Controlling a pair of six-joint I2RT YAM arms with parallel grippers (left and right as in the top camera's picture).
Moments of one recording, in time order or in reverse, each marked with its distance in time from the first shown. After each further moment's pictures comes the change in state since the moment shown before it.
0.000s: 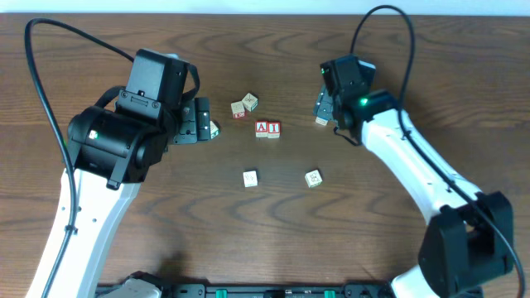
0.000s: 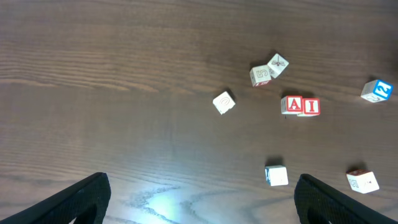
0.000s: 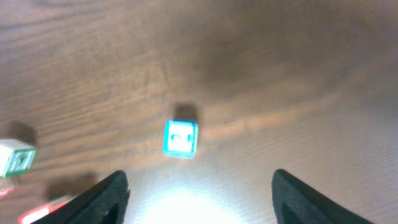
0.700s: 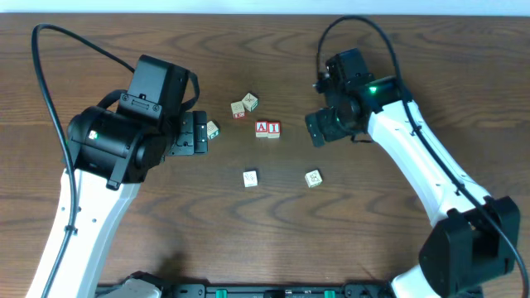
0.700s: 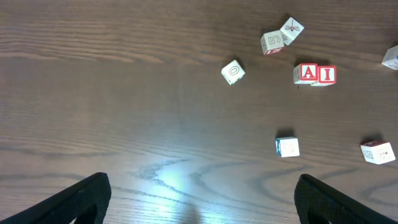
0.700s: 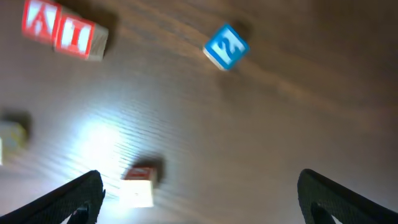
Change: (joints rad) left arm 0.000 0.000 0.000 -0.108 0.013 0.000; right arm -0.019 0.001 0.089 -0.258 -0.228 -0.792
